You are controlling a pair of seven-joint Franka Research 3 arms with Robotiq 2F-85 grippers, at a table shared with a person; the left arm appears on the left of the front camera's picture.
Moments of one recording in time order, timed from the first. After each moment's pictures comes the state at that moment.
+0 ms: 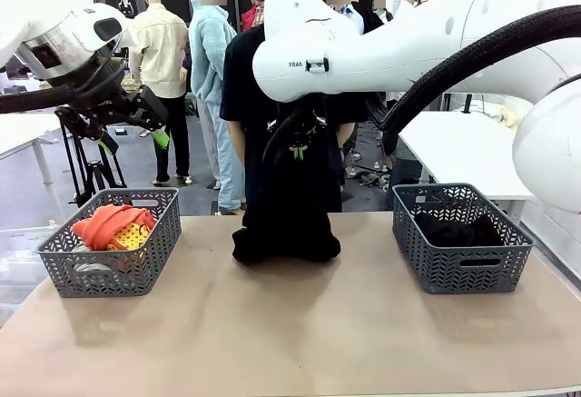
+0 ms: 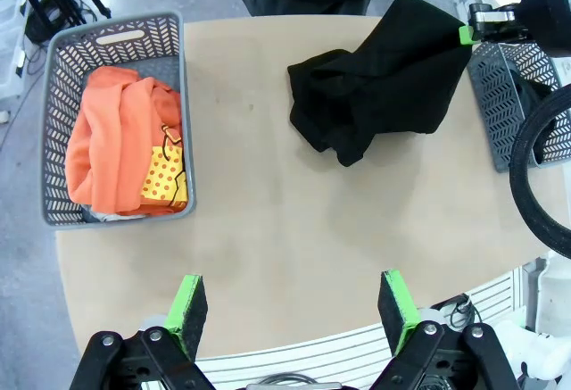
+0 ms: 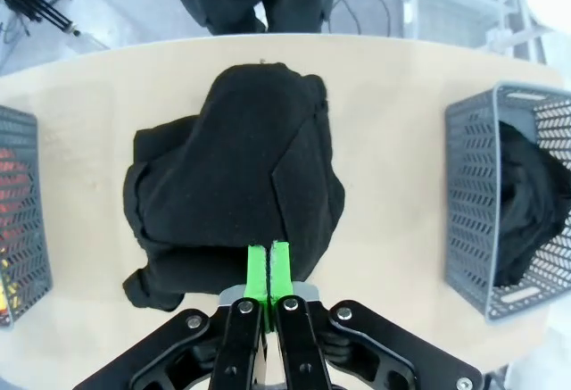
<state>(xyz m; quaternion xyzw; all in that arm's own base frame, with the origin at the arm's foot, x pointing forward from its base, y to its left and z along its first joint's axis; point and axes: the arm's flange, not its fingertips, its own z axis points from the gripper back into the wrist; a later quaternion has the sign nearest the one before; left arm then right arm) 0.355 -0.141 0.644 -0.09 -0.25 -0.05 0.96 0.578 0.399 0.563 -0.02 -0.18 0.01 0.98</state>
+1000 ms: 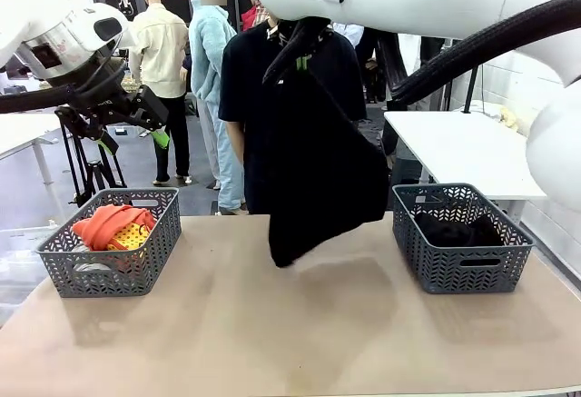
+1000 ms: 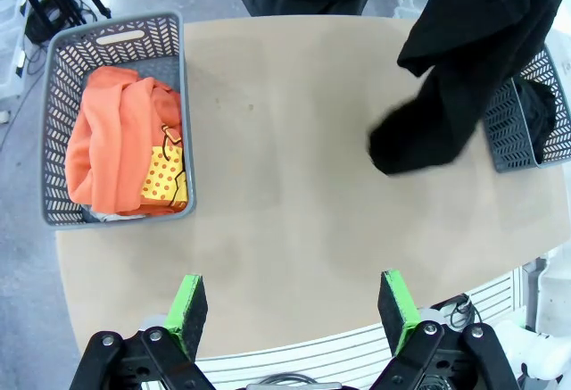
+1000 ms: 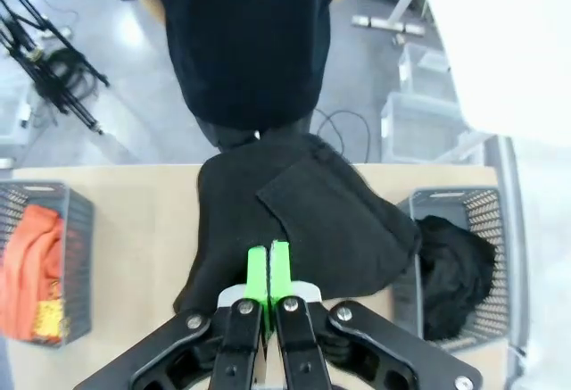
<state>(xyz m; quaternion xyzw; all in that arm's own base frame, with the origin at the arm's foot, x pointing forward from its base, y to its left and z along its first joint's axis) 0.355 -0.141 0.644 -0.09 -0.25 -0.05 0.96 0.548 0.393 0.729 -0.02 -0.33 0.03 0.94</state>
